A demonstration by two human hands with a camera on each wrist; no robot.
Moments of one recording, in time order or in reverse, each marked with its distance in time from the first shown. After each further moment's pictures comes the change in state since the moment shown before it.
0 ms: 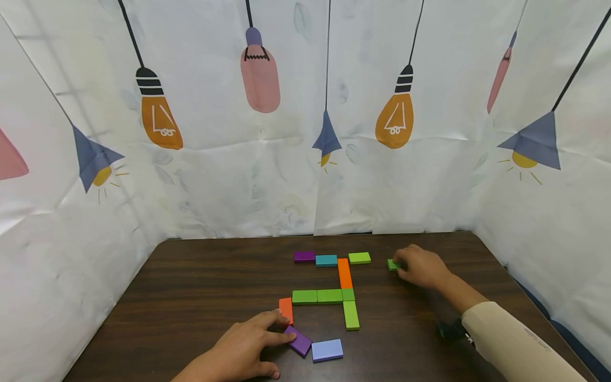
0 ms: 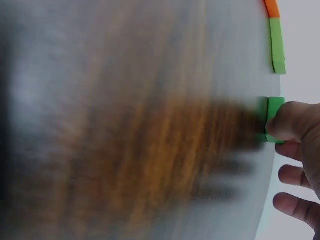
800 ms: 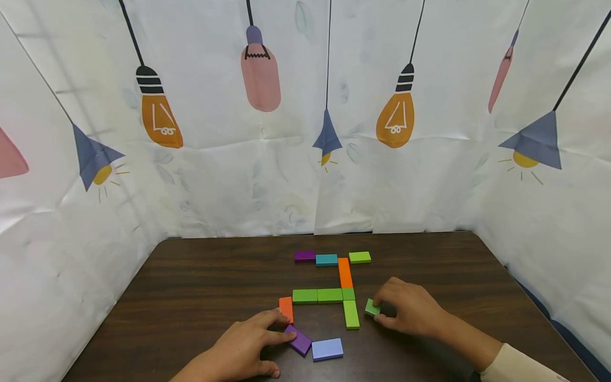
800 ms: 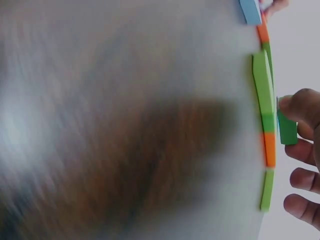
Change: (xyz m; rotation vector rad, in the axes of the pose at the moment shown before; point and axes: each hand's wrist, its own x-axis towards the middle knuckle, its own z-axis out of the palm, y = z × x) left_hand 0.001 0.001 -0.003 -0.014 -0.020 -0.006; right_hand -0.056 -0.085 -0.001 0.171 0.160 -0.372
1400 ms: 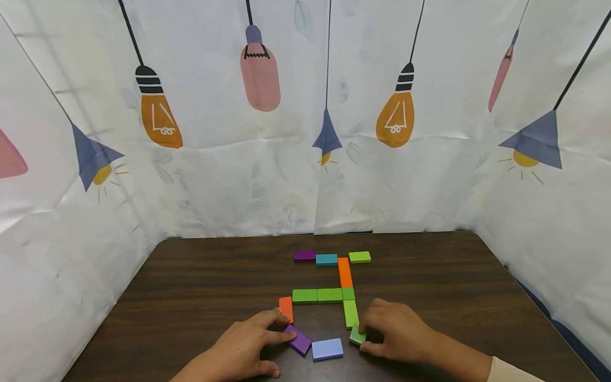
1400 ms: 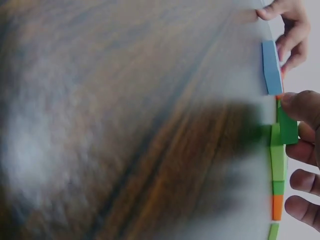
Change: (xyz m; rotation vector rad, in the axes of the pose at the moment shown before) left_hand 0.000 -0.002 0.002 0.014 0.008 0.005; right_hand 0.000 -0.042 0.015 0.100 -0.053 -0.116
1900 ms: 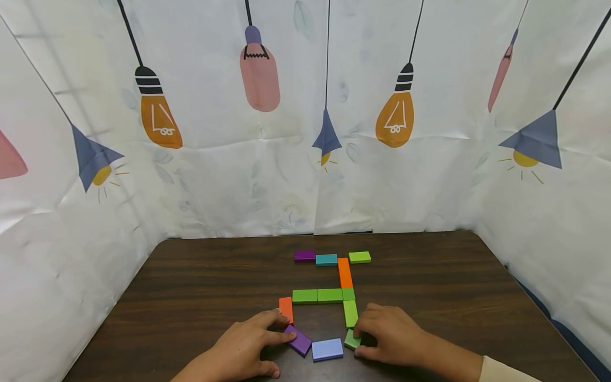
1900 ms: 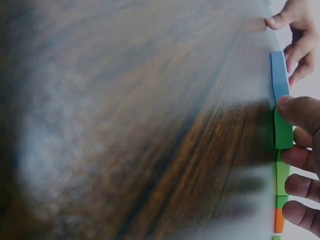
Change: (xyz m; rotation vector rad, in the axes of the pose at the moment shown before) left_hand 0.000 0.002 -0.001 -0.011 -0.013 -0.016; right_hand 0.008 -0.007 0.004 0.033 -0.129 0.033
